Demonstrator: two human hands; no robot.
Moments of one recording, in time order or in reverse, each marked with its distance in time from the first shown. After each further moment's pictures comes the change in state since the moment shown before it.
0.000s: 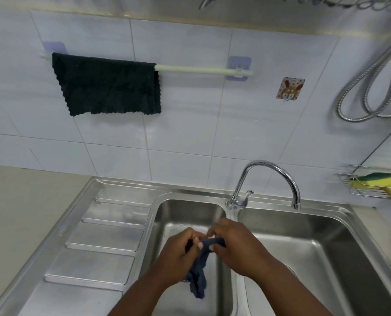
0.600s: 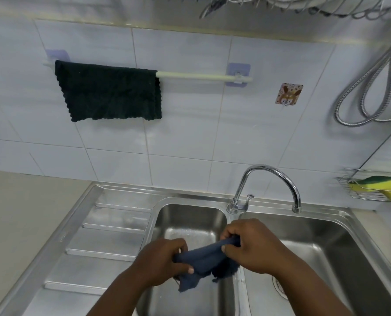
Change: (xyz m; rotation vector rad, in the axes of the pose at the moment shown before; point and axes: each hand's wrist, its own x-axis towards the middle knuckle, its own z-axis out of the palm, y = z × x) left_hand -0.001 -0.009 -0.046 0.494 -0.215 -0.094; right_hand -0.010 0.001 -0.041 0.034 -0.022 -0.003
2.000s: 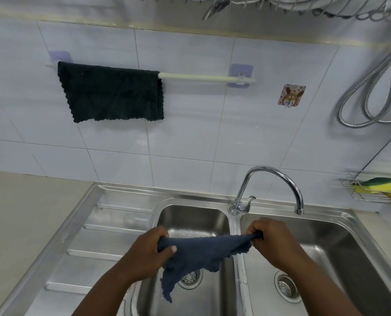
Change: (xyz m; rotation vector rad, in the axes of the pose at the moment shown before) left_hand -0.010 -0.015 -0.023 -0.185 0.146 -0.136; right_hand 0.000 0.048 0.002 -0.110 0.076 0.317
